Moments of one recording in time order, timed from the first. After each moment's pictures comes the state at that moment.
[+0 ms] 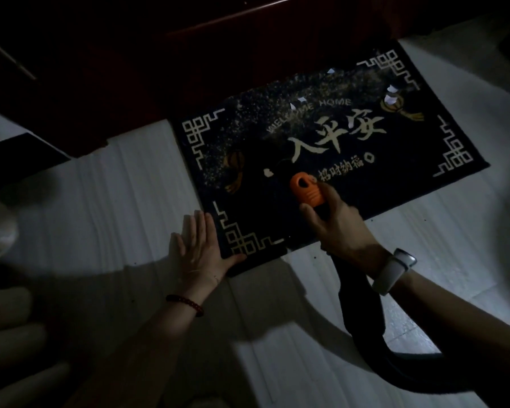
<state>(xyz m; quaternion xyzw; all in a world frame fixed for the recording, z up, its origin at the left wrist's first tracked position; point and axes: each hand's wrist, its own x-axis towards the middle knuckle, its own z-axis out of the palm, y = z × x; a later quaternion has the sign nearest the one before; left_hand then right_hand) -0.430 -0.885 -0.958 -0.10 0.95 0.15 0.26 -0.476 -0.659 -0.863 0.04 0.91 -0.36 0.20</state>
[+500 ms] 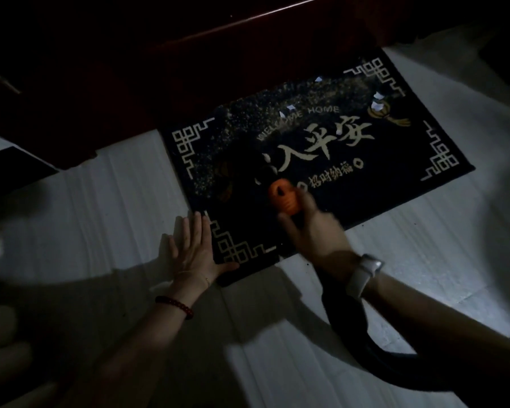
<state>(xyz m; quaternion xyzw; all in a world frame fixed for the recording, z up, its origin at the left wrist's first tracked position) -0.447 -0.886 -0.955 -0.06 0.95 0.11 0.30 -0.475 -0.676 -0.866 0.02 0.94 -0.29 0.19</state>
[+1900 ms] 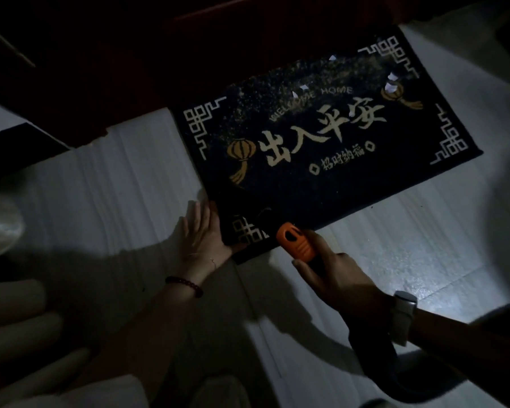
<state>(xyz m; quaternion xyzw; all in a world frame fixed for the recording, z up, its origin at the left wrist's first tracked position) -0.438 -0.903 -0.953 -0.04 0.95 0.17 0.27 -0.398 -0.675 -0.860 -0.03 0.90 -0.28 0.32</state>
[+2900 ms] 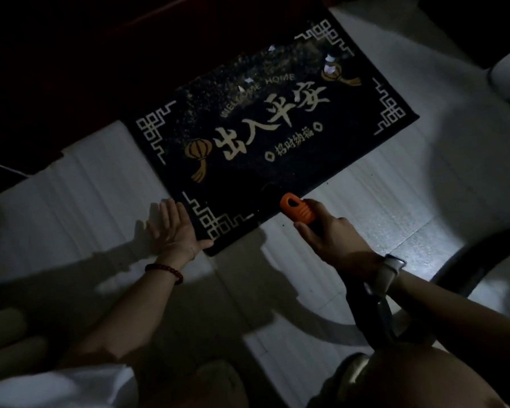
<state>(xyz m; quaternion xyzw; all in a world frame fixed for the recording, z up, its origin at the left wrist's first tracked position) -0.452 -0.884 -0.918 -0.06 0.92 0.02 0.39 -0.396 -0.623 -0.840 0.08 0.92 -0.29 0.24</state>
